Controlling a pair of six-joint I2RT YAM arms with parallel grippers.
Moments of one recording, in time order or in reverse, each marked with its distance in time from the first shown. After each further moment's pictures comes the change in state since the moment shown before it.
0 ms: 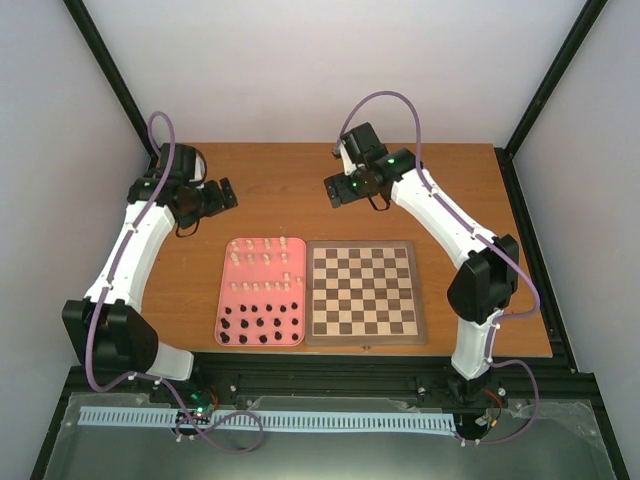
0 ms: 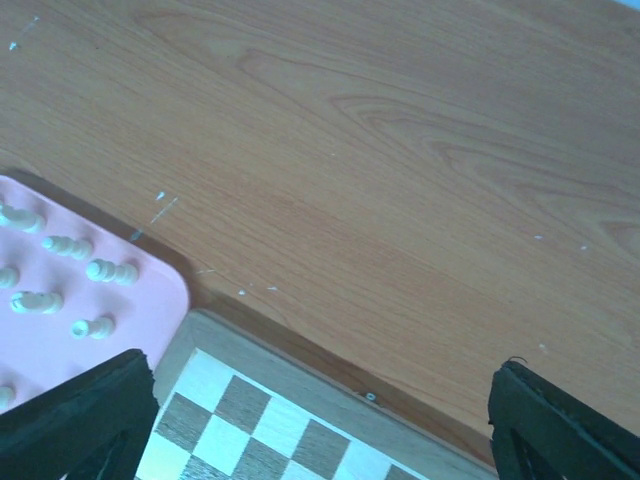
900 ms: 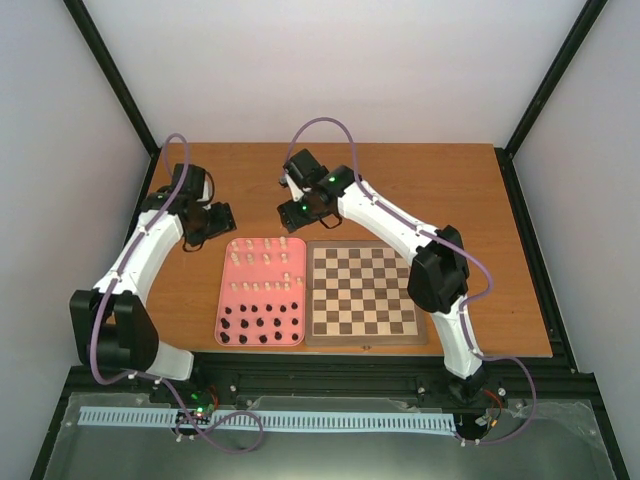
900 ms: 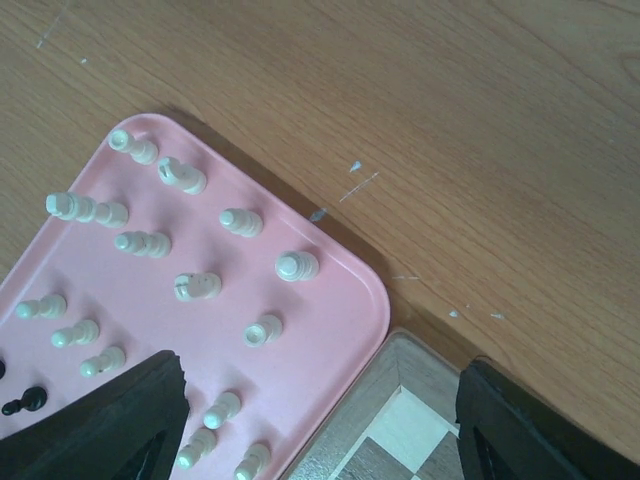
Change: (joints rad) left arm 0.000 0.006 -0.200 0.061 0.002 0.019; right arm 0.198 0.256 0.167 -0.012 -0.105 0.093
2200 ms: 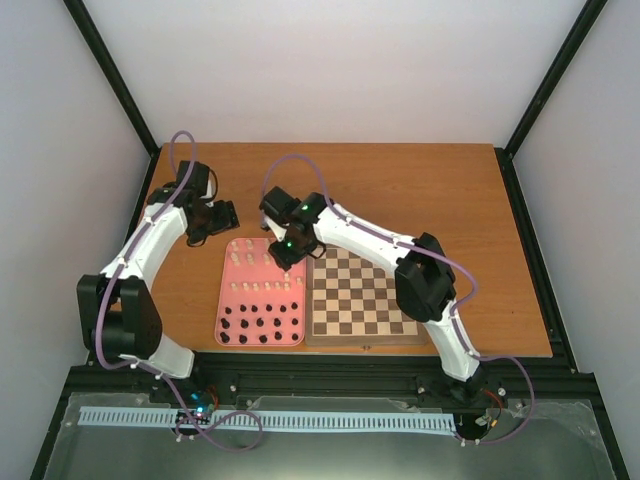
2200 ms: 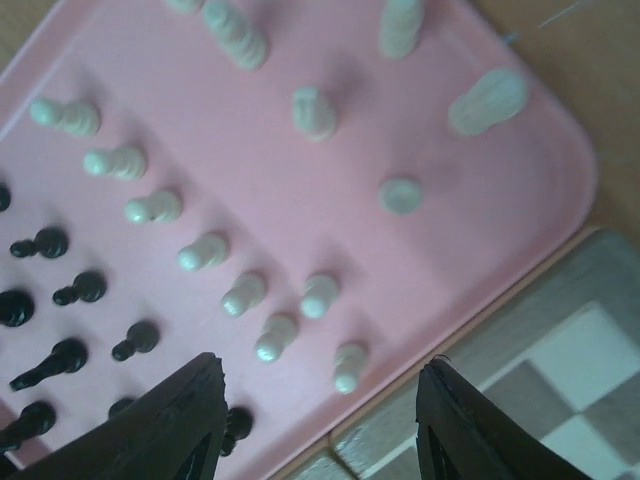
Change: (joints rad) left arm 0.000 0.093 0.026 0.029 -0.016 0.021; right arm 0.130 0.032 -0.065 -0.097 -0.010 -0.051
